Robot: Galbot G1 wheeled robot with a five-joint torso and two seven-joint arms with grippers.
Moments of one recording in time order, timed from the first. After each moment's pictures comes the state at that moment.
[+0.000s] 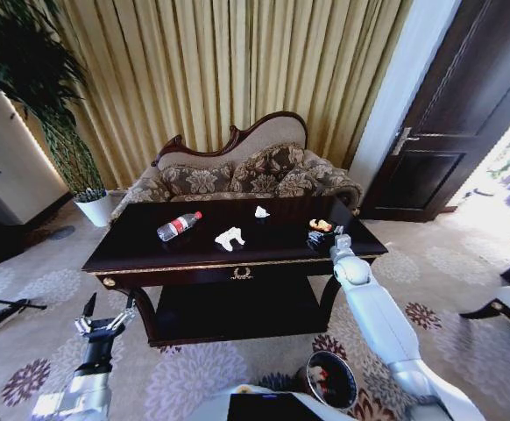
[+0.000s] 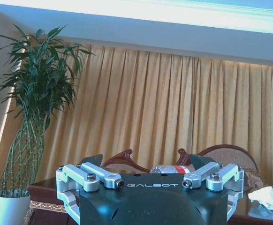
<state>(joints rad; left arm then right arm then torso) 1.87 -1.59 -0.97 -2.12 -0.50 -0.37 0.36 -0.83 1.12 0.39 1.40 0.20 -0.18 0.02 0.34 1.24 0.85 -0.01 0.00</state>
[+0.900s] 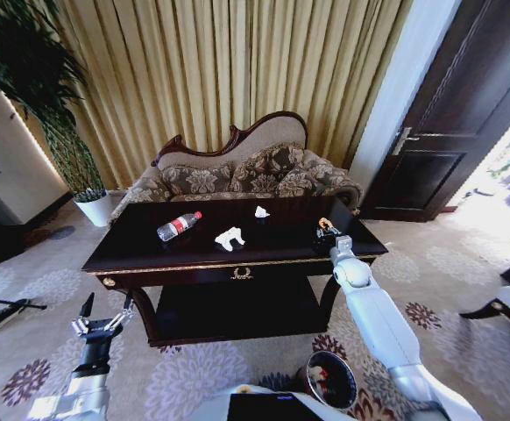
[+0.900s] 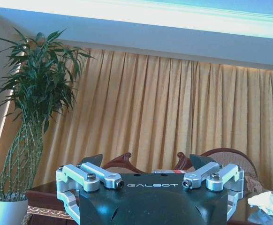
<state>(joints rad) 1.86 -1.59 -0.97 -2.13 -0.51 -0.37 0.37 -0.87 1.13 0.42 1.47 0.22 -0.17 0.04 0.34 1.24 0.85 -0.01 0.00</state>
